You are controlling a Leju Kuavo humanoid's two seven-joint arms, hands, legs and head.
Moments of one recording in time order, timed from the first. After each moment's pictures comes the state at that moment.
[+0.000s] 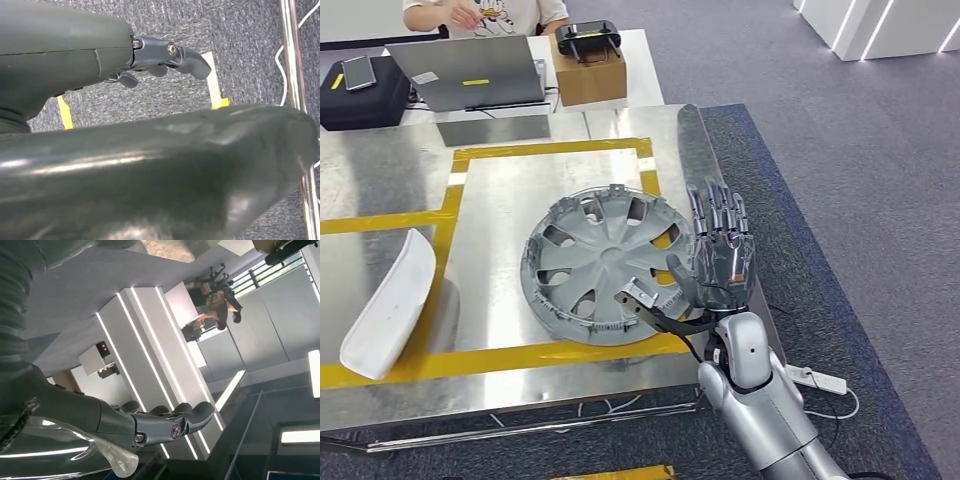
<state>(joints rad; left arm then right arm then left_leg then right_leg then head) -0.05 0.09 -1.12 -0.08 1.26 0.07 -0.59 -0.33 0.09 0.48 -1.22 1.41 -0.56 0.10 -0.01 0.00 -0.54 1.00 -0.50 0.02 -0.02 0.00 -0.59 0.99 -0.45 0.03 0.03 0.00</state>
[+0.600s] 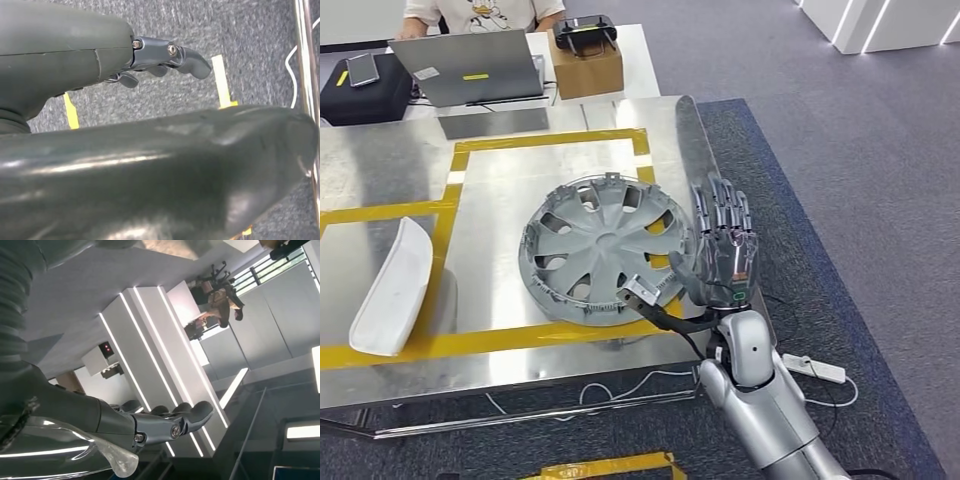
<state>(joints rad) -0.06 0.09 -1.12 -0.08 1.26 0.07 -0.59 -0.34 0.09 0.48 -1.22 1.41 -0.56 0.10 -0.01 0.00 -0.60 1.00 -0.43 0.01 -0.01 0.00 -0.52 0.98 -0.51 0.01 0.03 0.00</state>
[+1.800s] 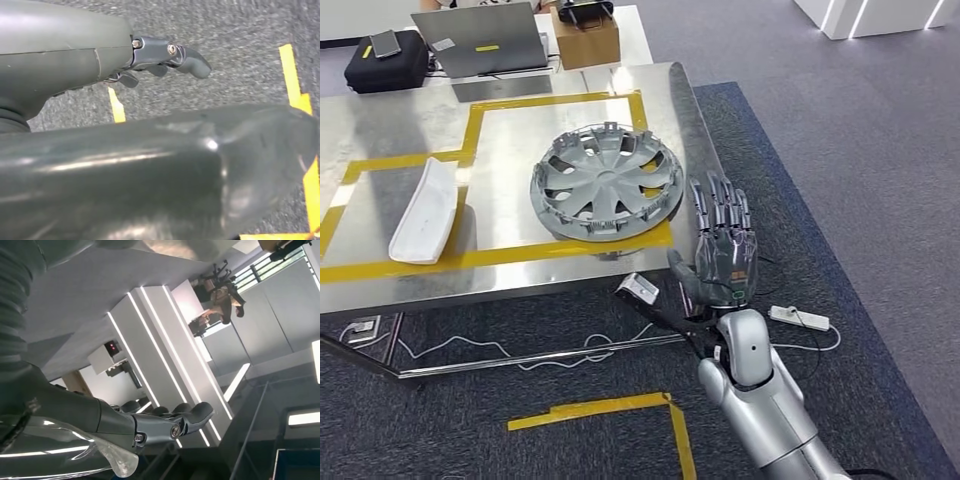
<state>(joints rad) -0.06 0.08 -1.12 -0.08 1.26 0.07 -0.59 -0.34 0.10 0.48 -1.23 1.41 -0.56 0.10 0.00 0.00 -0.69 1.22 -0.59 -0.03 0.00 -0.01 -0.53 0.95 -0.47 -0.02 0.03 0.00</state>
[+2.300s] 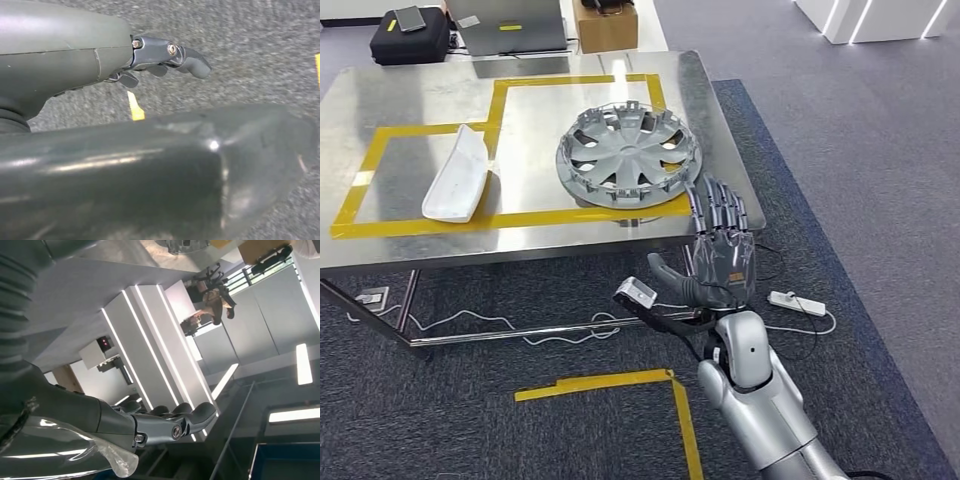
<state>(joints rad) -0.06 0.08 -1.12 -0.08 1.26 0.07 -0.59 -0.34 0.10 0.48 -1.23 1.41 -0.56 0.10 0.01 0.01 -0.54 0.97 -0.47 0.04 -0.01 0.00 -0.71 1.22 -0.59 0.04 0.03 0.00</state>
